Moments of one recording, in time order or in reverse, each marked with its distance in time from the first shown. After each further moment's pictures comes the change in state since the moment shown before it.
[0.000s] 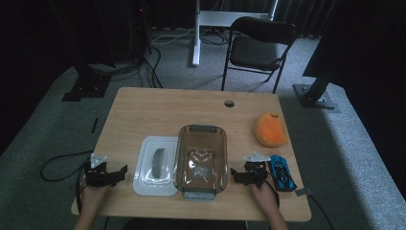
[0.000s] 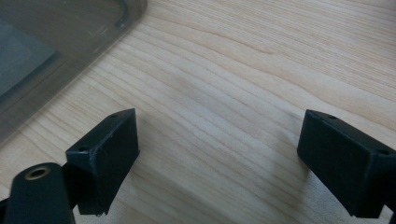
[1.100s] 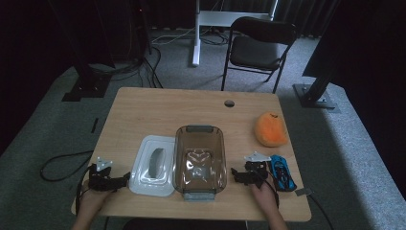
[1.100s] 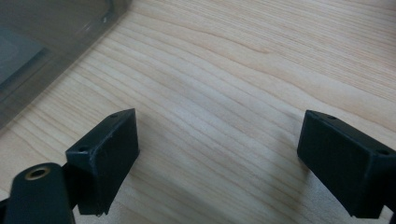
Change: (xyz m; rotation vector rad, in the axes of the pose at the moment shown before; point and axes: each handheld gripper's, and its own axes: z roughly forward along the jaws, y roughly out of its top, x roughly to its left) left arm -0.011 -0.008 -0.003 0.107 -0.050 0.084; right arm -0.001 0.000 0.000 -0.001 -0.006 0.005
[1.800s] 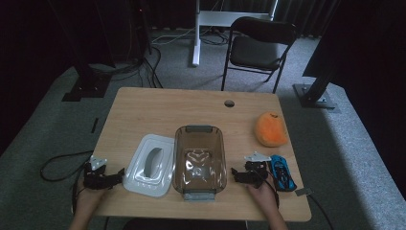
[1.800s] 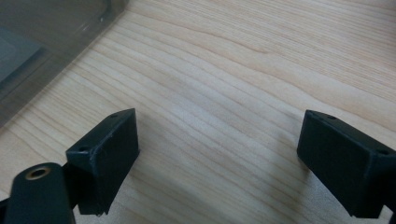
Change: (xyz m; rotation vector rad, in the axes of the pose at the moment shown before) left arm 0.011 0.002 -0.003 -0.029 0.101 -0.024; right arm 0.000 0.000 0.000 0.000 -0.002 0.003
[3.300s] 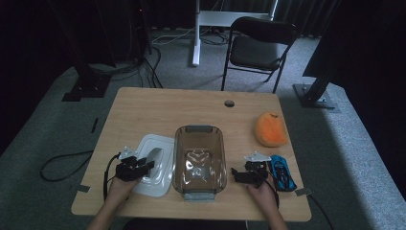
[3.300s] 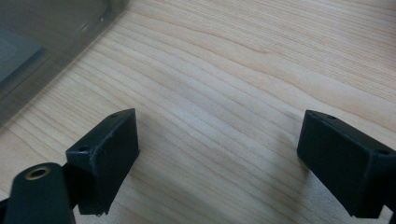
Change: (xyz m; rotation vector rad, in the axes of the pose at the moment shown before) left arm -0.080 0.046 0.012 -0.028 -0.355 0.012; right arm 0.000 0.000 0.000 0.000 0.001 -0.001
